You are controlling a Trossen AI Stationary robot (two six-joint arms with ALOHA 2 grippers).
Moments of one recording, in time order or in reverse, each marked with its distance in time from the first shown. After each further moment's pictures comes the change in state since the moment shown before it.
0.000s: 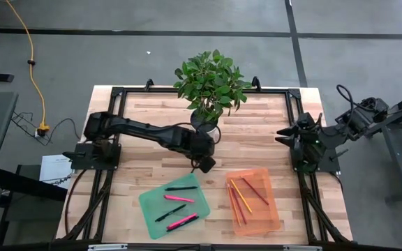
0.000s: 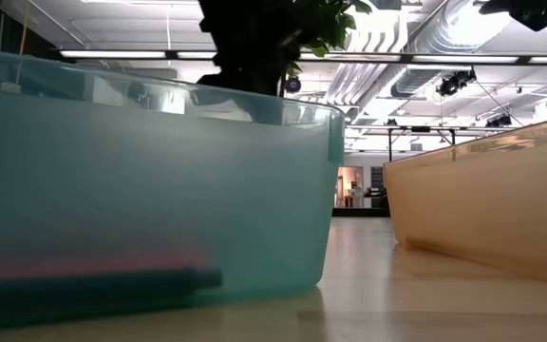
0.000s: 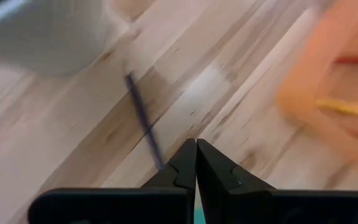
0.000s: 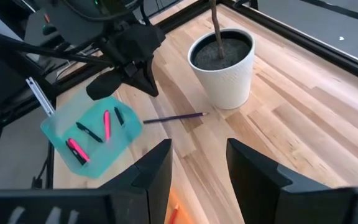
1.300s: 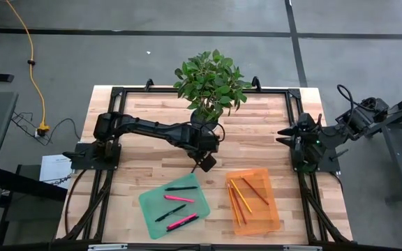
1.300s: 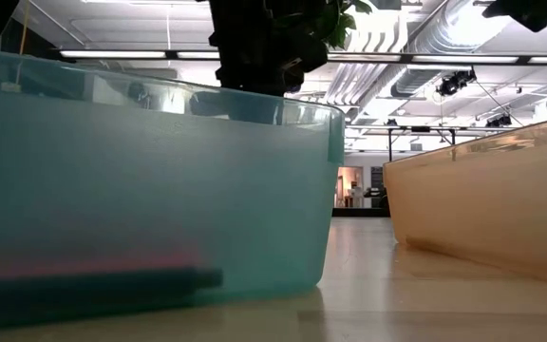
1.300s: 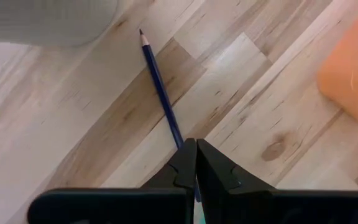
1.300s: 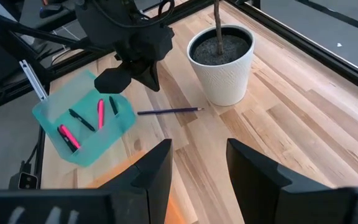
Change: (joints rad) left arm 0.042 0.108 0.107 -0.165 0.082 0.023; right arm 0.000 -0.008 0.000 -0.031 -0.019 -0.056
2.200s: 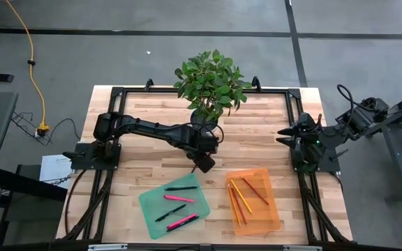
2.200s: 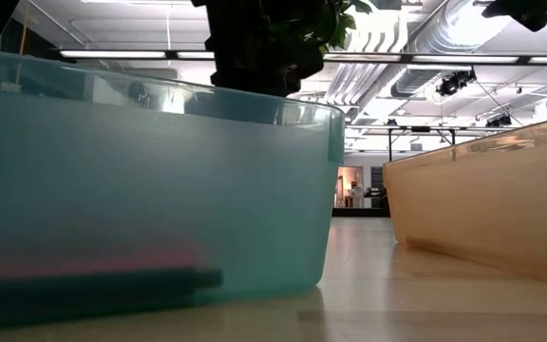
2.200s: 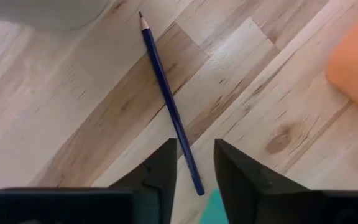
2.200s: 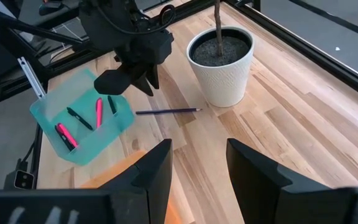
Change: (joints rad) left arm 0.000 -0.001 -0.030 0.009 0.021 -0.011; right arm 0.000 0.000 0.000 0.000 0.003 -0.023
